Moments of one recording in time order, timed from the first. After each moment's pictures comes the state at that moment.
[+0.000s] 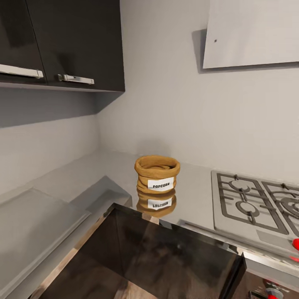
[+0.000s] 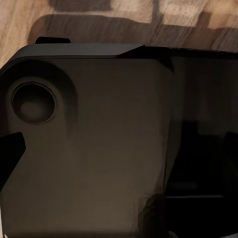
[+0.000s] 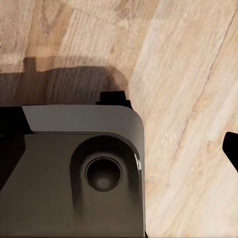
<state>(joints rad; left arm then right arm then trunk) 0.00 -0.09 0.00 -0.07 0.06 -0.06 -0.01 -0.17 -0.05 -0.49 0.03 0.44 -0.06 -0.01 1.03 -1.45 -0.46</state>
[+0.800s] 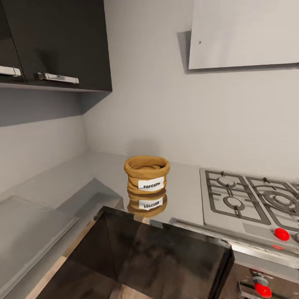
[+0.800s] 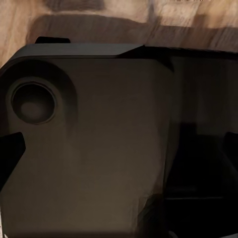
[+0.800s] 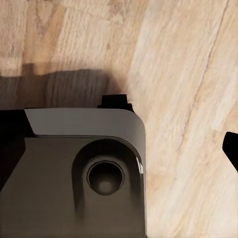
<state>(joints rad) 0.00 -0.09 0.00 -0.07 0.06 -0.06 -0.01 -0.16 -0.04 -0.48 0.03 0.44 -0.08 -0.01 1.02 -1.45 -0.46</state>
